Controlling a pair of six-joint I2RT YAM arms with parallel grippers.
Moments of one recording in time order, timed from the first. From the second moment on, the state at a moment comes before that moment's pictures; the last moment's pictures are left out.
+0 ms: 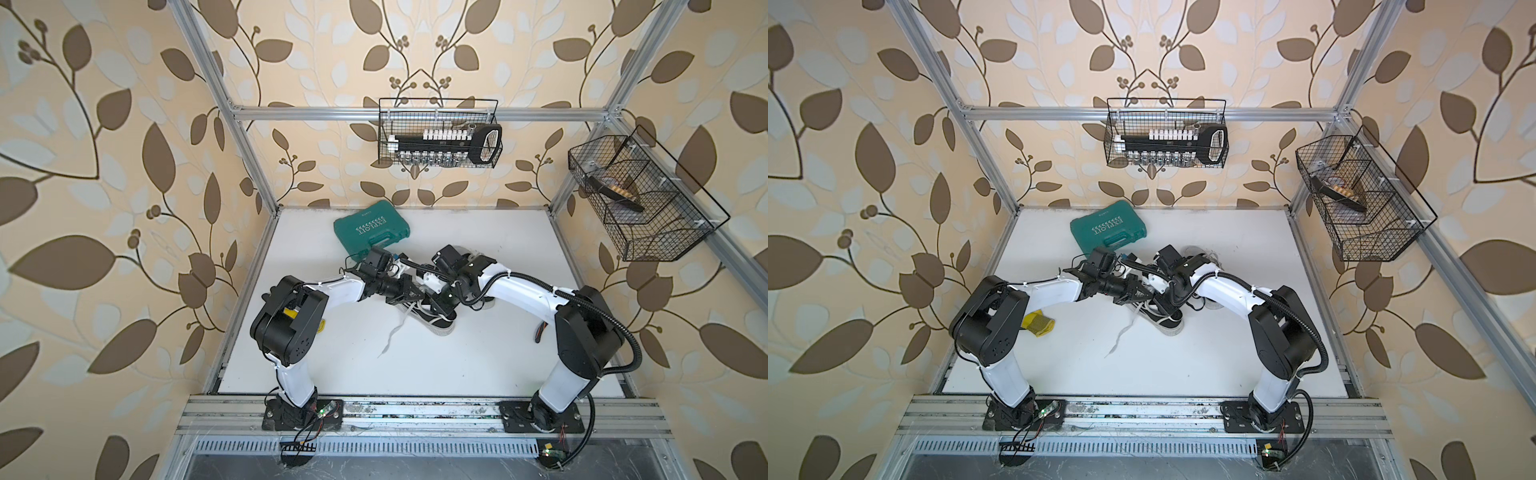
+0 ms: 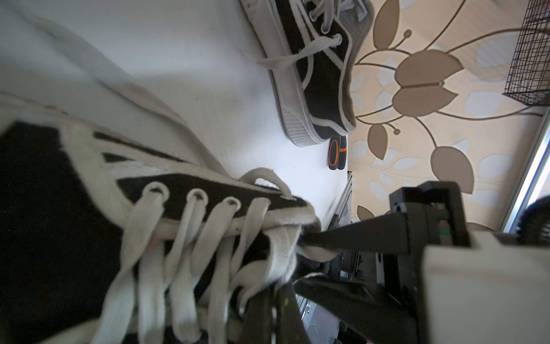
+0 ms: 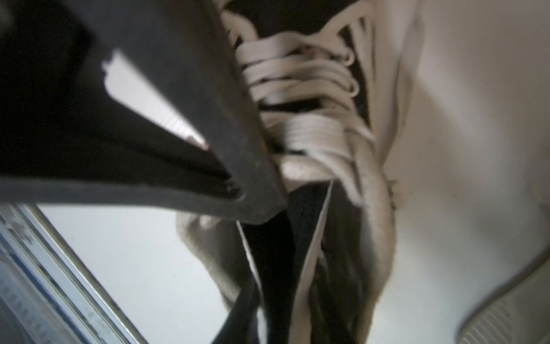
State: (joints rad) left arm -0.49 1.77 0.99 -0.03 0.86 -0.70; right arm 0.62 1.73 1.24 -0.79 -0.18 -0.09
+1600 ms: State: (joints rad) left arm -0.49 1.77 1.00 -0.11 0.88 -0.69; right arm 0.72 1.65 1.27 -1.03 0.00 -0.01
